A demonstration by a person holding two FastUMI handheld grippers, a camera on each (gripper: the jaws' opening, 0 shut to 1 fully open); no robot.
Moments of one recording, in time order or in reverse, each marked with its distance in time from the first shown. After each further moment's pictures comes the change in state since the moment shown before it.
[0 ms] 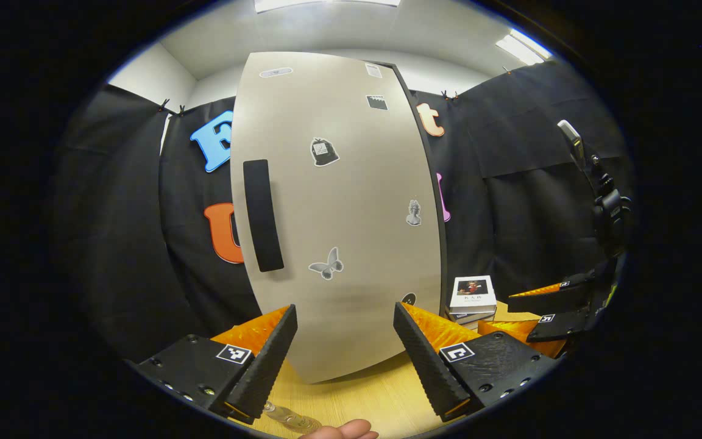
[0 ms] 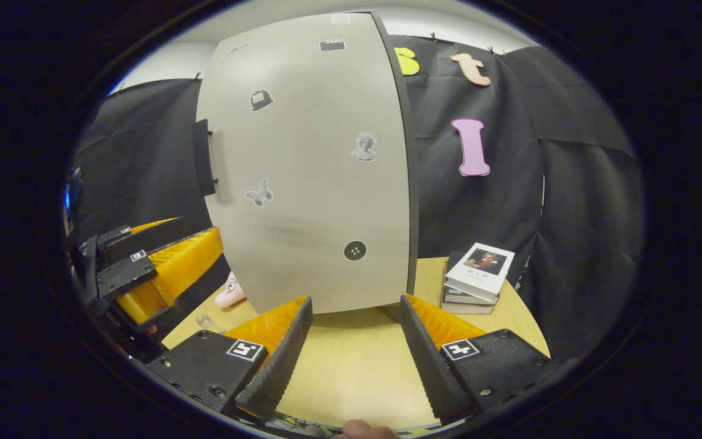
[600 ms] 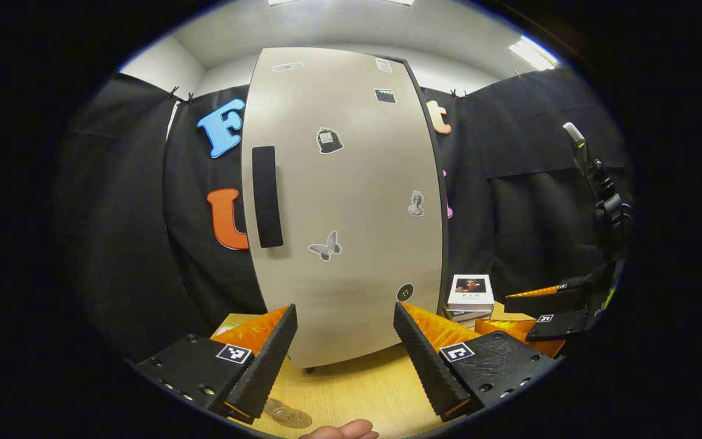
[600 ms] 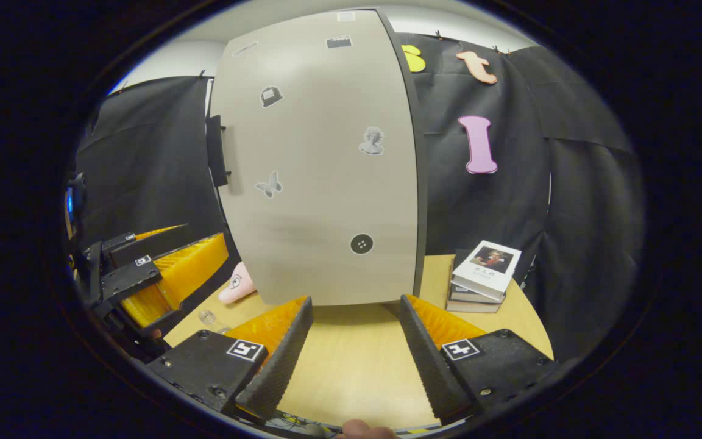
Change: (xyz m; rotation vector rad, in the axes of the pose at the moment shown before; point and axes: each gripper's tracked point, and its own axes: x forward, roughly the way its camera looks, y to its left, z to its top) left arm -0.001 -0.006 -0.012 -0.045 0.022 -0.006; right arm -0.001 -0.005 -0.008 -0.003 0.005 0.009
